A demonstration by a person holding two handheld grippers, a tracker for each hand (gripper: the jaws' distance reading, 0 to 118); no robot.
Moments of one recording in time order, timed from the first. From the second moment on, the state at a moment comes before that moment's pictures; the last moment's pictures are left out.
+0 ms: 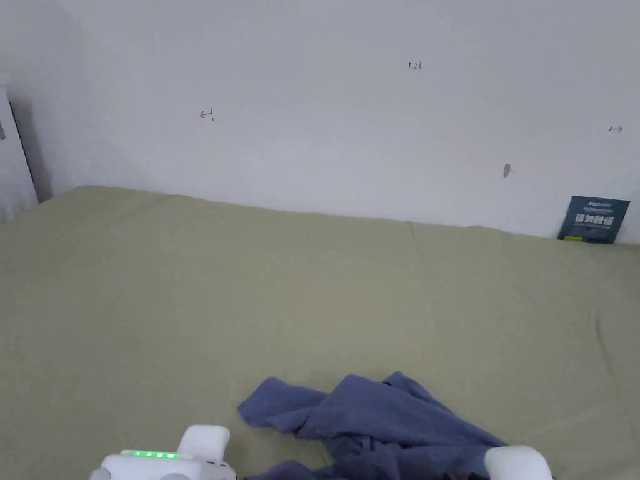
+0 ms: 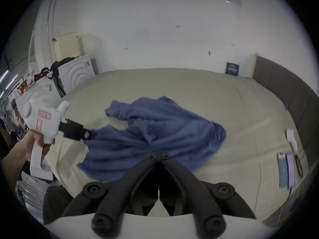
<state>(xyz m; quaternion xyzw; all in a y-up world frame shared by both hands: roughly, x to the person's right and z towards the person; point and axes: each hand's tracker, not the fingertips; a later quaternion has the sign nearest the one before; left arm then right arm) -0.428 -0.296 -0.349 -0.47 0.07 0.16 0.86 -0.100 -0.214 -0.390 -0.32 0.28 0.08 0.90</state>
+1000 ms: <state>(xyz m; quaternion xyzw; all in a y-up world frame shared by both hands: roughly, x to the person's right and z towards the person) -0.443 -0.310 -0.346 -0.47 0.04 0.20 0.86 -0.253 -0.279 -0.600 -0.44 0.29 0.23 0.81</state>
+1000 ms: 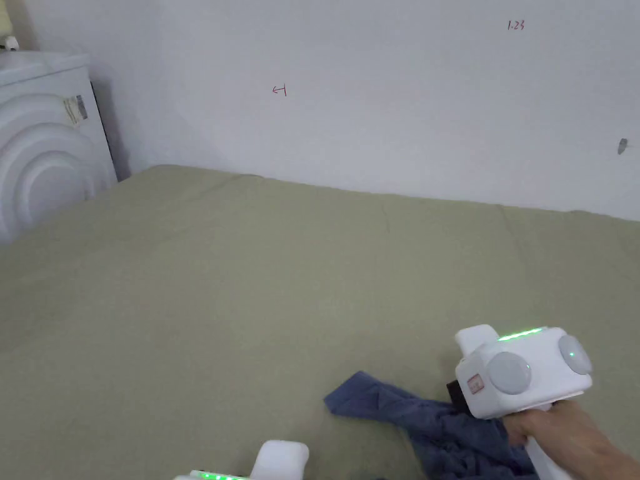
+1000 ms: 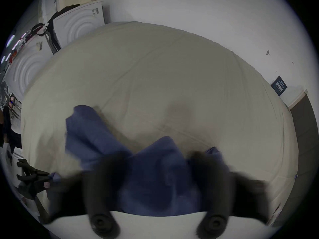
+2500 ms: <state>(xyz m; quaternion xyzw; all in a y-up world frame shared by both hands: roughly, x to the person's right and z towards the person) -0.440 0.135 -0.276 -0.18 0.25 0.03 0.95 0.109 0.144 -0.428 -0.15 0.11 -0.02 0.98</state>
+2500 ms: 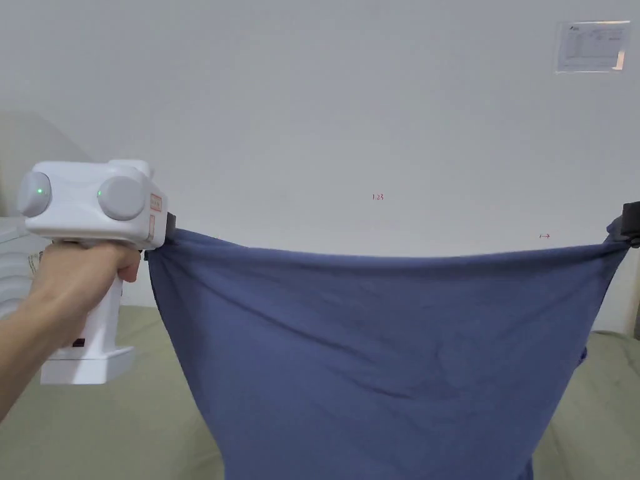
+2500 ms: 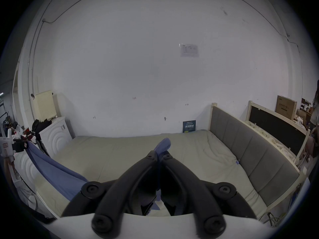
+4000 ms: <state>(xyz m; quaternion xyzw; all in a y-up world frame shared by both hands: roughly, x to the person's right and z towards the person) -0.503 0.079 -0.585 -0.19 0.30 0.01 0.93 0.028 0.086 -0.716 -0.18 0.08 0.02 0.98</state>
